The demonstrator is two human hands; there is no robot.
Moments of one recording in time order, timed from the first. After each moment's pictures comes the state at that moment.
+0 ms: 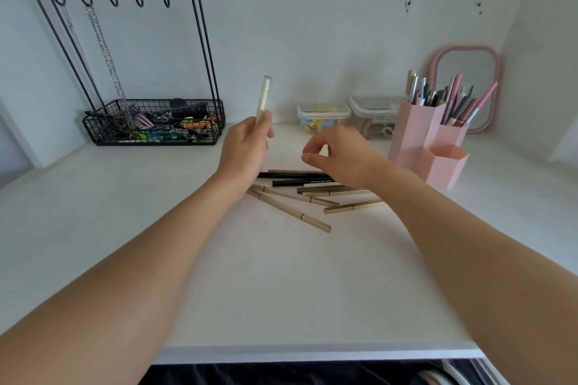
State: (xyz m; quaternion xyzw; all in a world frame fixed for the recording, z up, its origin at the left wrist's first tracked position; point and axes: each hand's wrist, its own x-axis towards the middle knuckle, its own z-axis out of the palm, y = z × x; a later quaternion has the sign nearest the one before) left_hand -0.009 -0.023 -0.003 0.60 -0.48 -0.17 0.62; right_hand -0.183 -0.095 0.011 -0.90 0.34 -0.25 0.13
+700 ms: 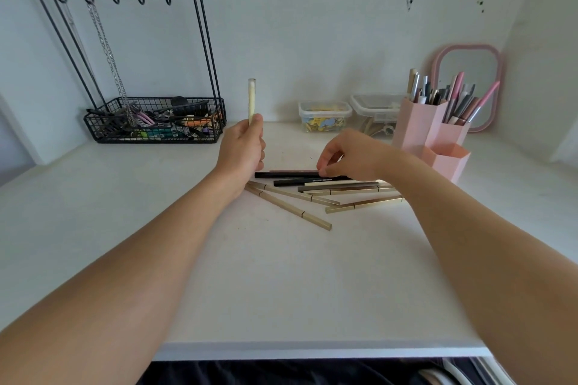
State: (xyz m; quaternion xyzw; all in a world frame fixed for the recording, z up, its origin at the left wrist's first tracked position) left_hand -0.006 -0.024 -0.004 0.59 -0.40 -0.27 0.65; right_hand -0.198 -0.107 0.017 -0.90 0.36 -0.13 0.22
